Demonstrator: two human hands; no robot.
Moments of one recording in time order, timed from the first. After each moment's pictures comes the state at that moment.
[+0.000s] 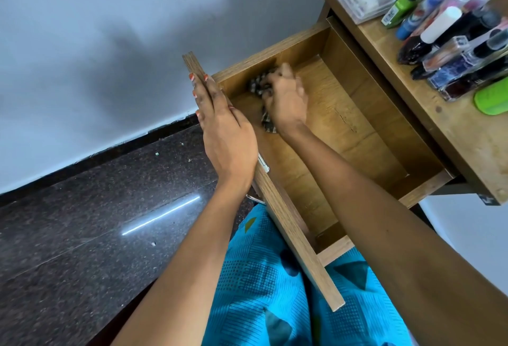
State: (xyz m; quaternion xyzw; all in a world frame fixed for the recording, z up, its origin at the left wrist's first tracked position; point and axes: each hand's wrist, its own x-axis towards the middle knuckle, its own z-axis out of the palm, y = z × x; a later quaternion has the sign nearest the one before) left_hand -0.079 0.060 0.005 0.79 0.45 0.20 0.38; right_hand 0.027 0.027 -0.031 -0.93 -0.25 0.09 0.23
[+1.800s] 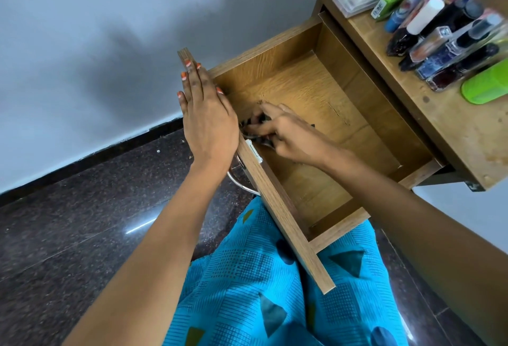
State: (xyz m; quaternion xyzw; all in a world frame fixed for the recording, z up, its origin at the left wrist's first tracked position) left_hand -0.089 0.080 0.013 0.88 0.40 0.11 0.22; right_hand -0.008 -0.039 0.008 -0.79 -0.54 0.22 0.20
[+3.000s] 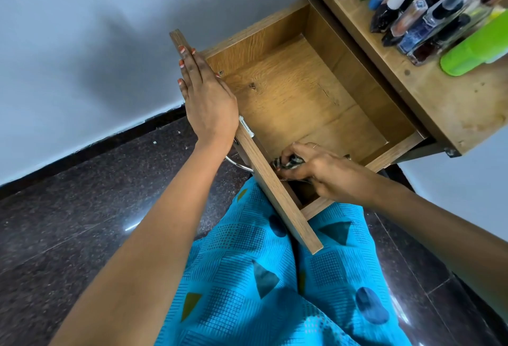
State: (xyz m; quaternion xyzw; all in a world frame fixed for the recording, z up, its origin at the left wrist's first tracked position) left_hand -0.087 0.065 0.010 0.87 0.42 0.13 0.23; right_hand -0.049 -0.140 0.018 -0.77 -0.55 0.31 0.10
